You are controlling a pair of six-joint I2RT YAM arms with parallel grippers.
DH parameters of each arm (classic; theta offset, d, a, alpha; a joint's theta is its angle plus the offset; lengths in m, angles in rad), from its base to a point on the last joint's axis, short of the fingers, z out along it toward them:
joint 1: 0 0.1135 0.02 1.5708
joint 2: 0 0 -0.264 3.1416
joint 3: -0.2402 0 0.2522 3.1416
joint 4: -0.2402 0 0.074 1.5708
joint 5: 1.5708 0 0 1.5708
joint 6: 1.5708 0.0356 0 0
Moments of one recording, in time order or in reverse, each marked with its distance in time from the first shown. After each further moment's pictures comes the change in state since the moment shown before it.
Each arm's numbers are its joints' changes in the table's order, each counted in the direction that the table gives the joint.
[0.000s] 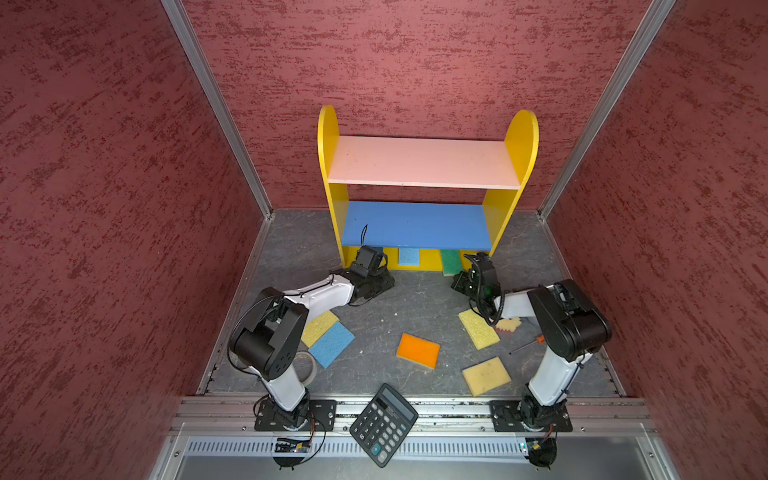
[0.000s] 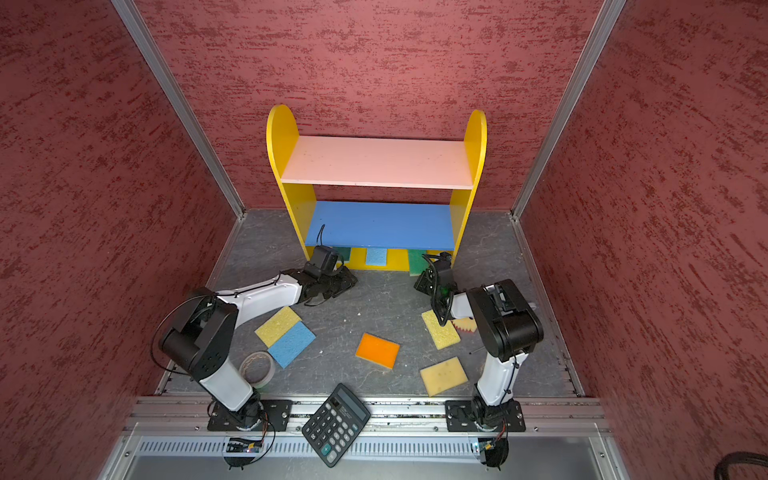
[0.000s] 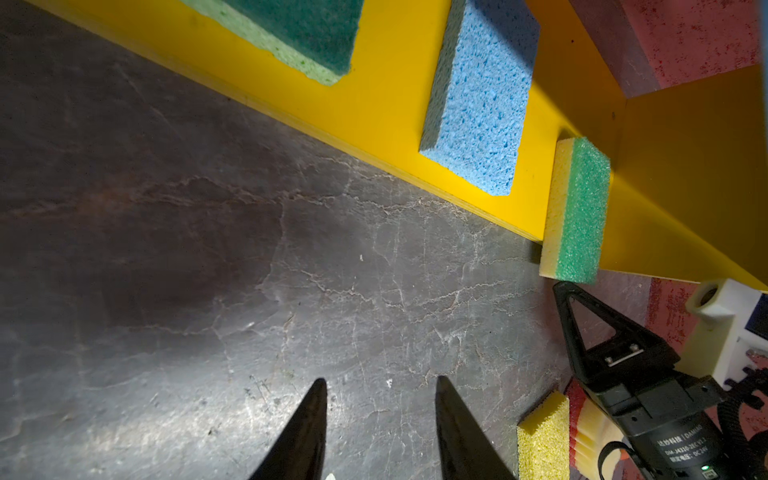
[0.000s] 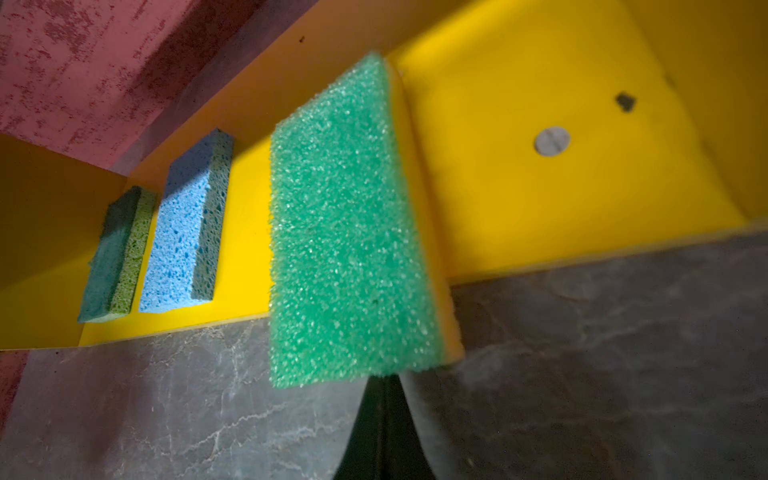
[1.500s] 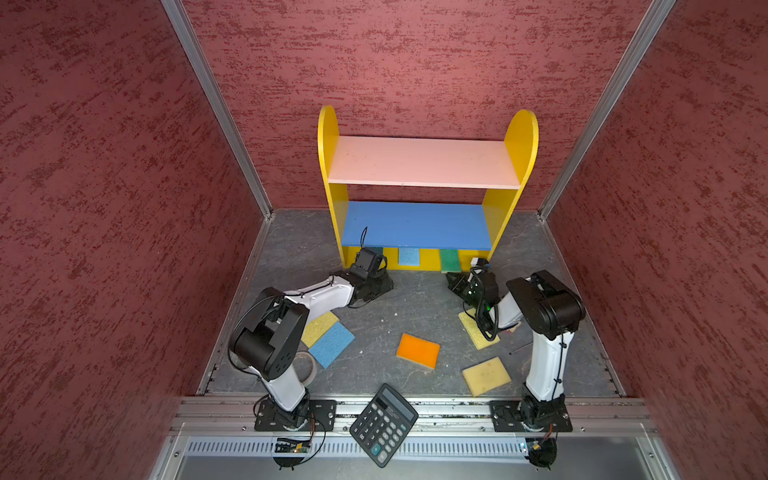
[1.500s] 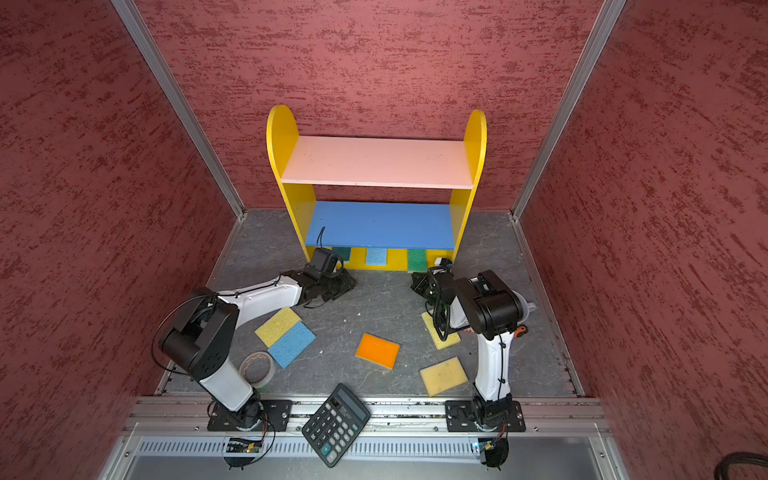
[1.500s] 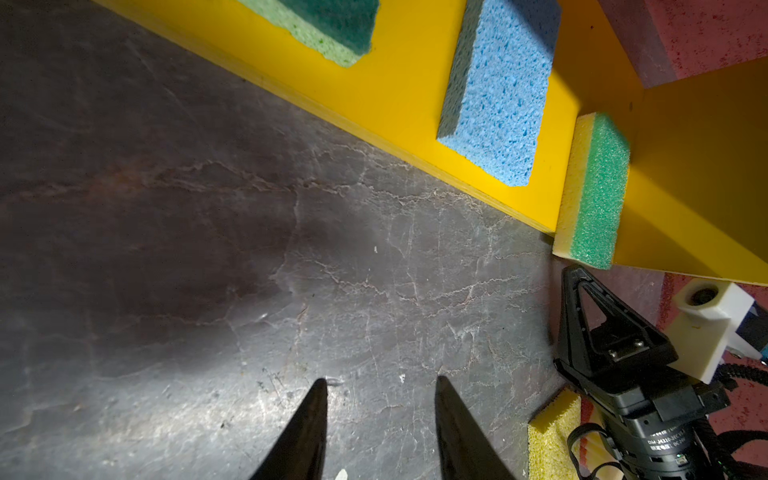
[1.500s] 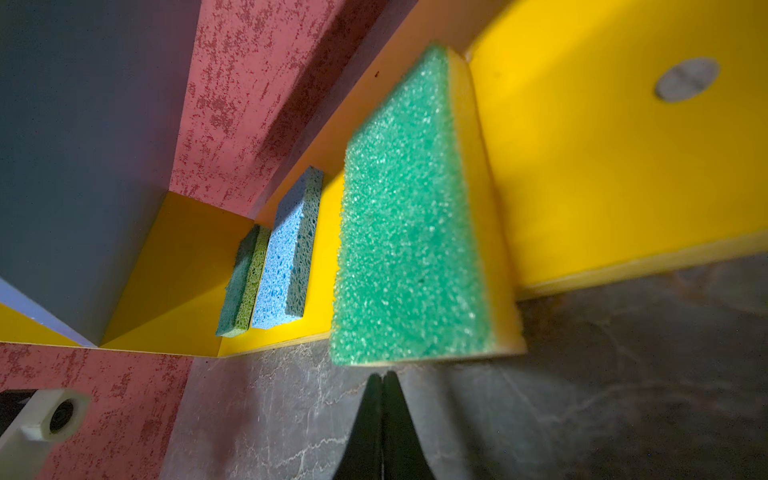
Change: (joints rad) left arm 0.000 -0.001 0.019 0.001 0.000 0.000; right arm -0.003 -0.198 0.125 0.599 -0.097 0.241
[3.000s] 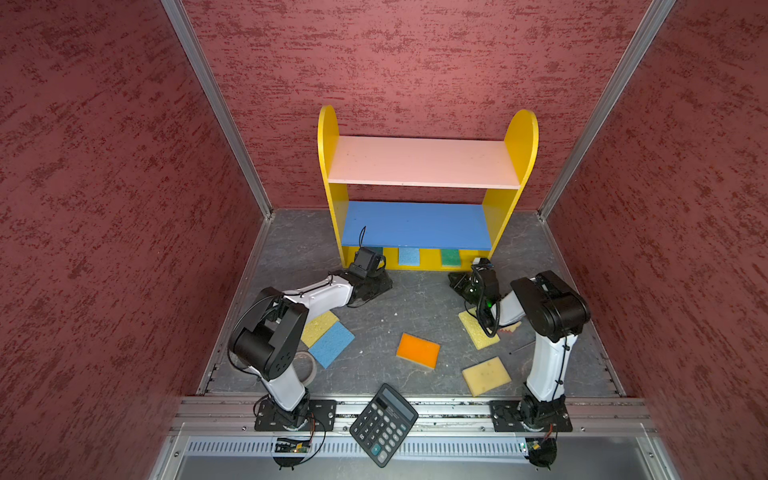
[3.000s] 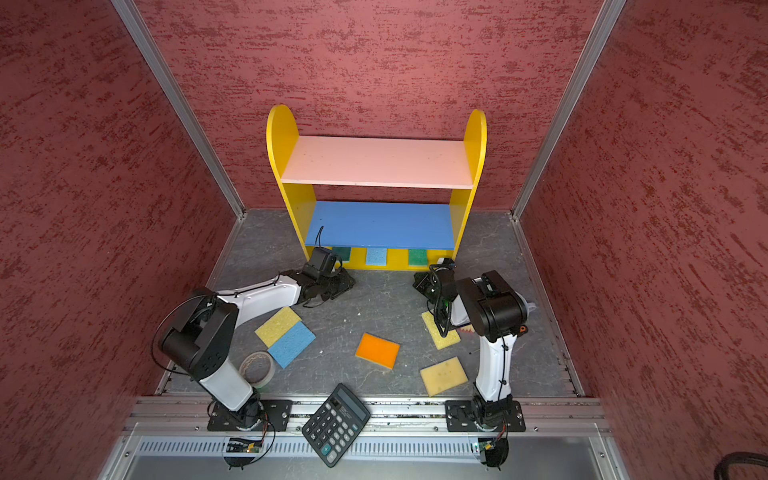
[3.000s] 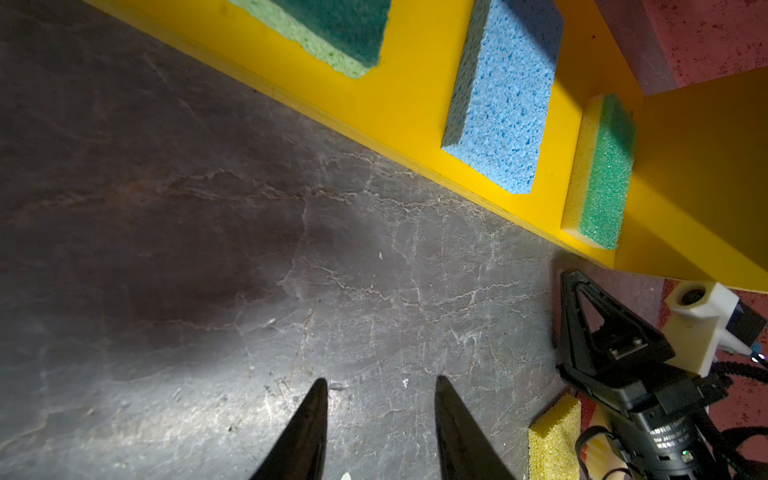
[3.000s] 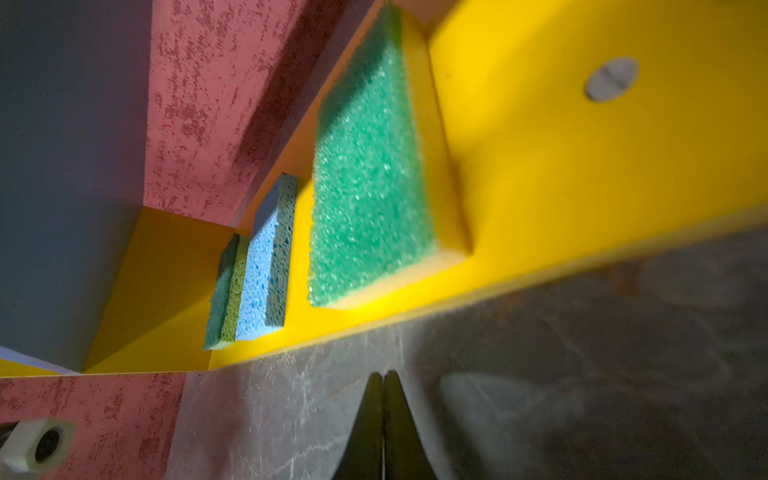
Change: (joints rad) left arm 0.014 0.003 0.000 -0.002 0.000 0.002; right arm -0.018 0.061 0.007 -0.139 -0.007 0.032
